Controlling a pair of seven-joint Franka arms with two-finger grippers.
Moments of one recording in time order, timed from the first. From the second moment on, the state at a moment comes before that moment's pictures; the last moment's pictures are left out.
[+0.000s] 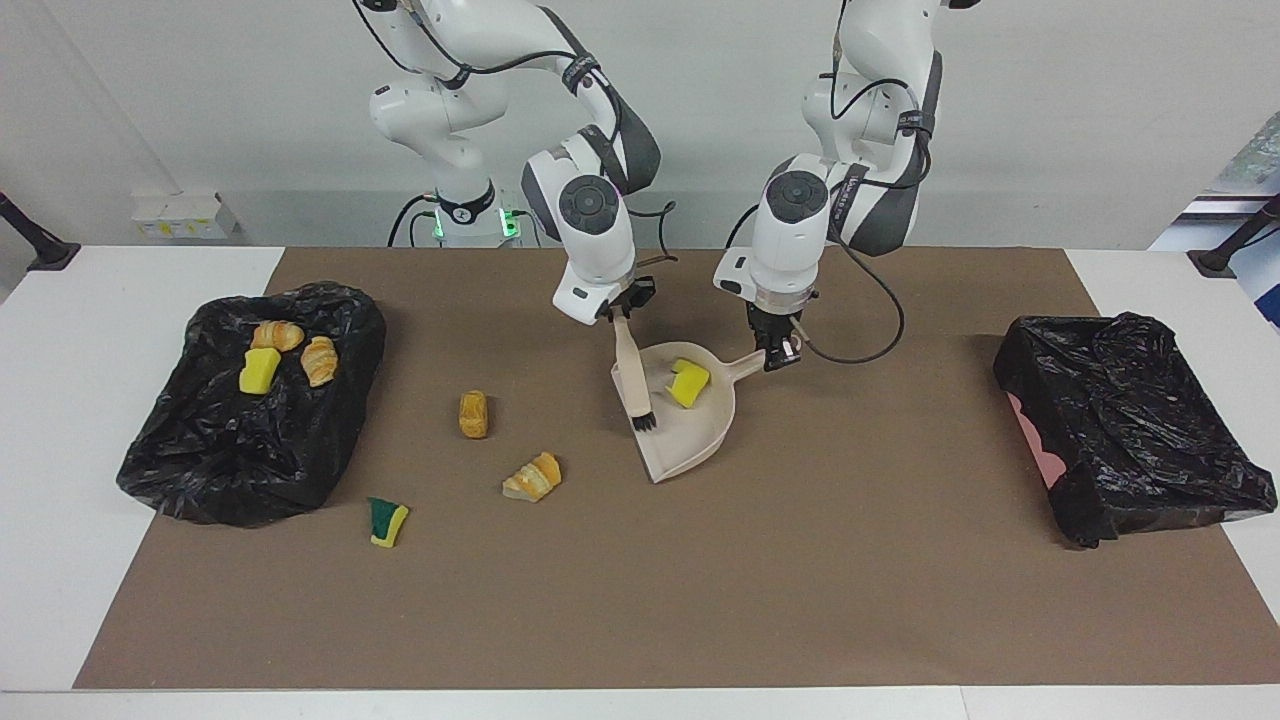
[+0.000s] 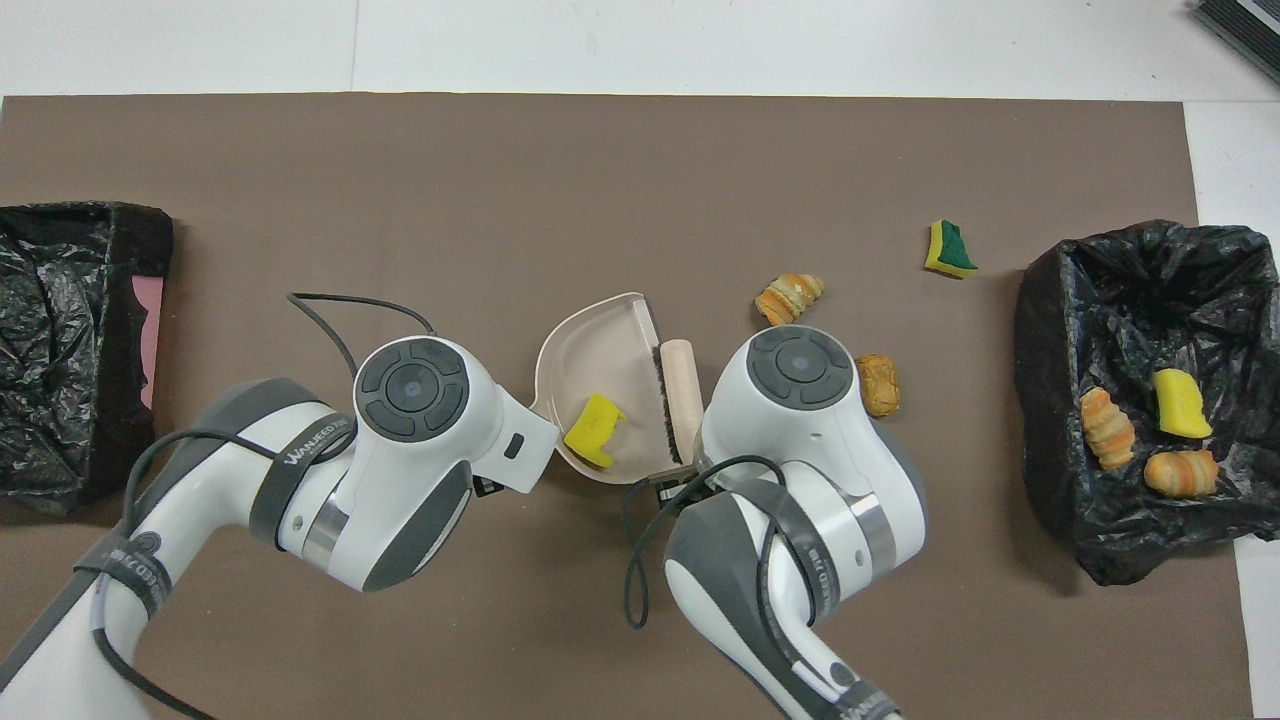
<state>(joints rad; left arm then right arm) -0.40 0.09 -0.15 -2.10 0.07 2.14 0.73 0.35 0.15 0.16 -1.98 0.20 1.88 0.27</state>
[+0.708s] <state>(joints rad) -0.40 0.09 -0.14 -2.11 0.07 2.15 0.72 0.02 0.05 0.15 -2.02 -0.05 1.68 0.26</state>
